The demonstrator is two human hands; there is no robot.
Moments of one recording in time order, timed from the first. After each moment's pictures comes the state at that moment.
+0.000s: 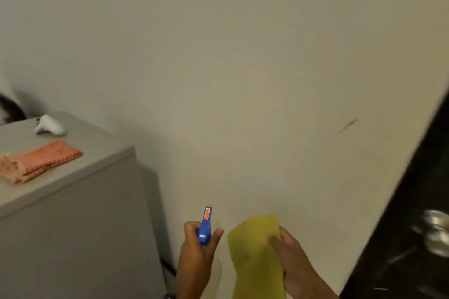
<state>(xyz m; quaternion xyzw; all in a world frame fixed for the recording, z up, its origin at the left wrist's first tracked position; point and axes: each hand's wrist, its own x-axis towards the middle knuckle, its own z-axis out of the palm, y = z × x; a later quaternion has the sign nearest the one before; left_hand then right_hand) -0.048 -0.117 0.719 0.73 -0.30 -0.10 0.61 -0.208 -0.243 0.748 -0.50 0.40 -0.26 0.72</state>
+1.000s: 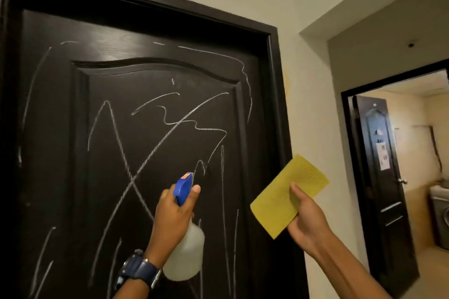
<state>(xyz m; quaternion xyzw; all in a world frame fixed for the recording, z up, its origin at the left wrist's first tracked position) -0.668 -0.294 1.139 0.31 -0.71 -0.18 0.61 -0.910 -0.190 1.134 -0.28 0.27 -0.83 0.40</state>
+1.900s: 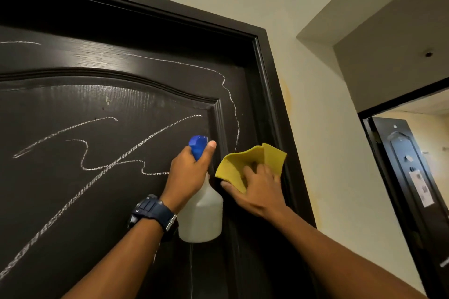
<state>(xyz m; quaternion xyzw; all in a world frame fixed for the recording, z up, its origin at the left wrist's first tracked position) -0.866 -0.491 1.330 0.26 -0.71 -0.07 0.65 -1.054 -0.498 1.274 -0.59 0.62 -0.45 -0.28</state>
